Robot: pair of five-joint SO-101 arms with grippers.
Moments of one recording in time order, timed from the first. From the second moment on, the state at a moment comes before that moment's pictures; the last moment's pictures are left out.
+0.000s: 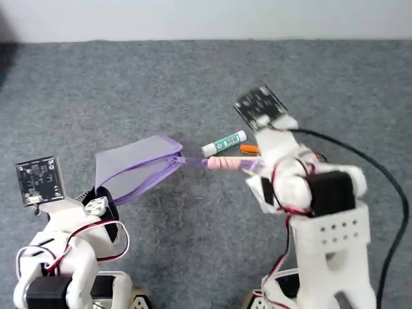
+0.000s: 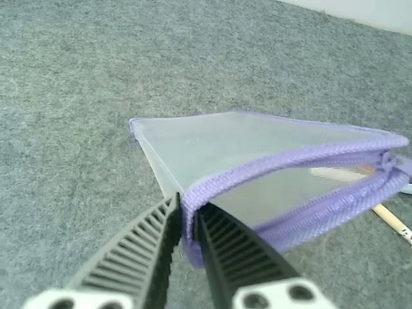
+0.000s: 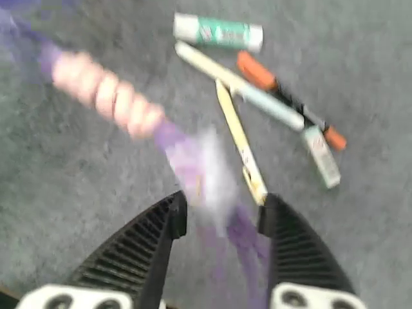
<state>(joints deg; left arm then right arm) -5.1 -81.9 46.2 89.5 18.3 -13.2 -41.4 13.3 100.6 18.7</state>
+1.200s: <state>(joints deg) -5.2 -81.9 46.3 89.5 18.3 -9.8 20.7 -9.1 94.8 23.1</state>
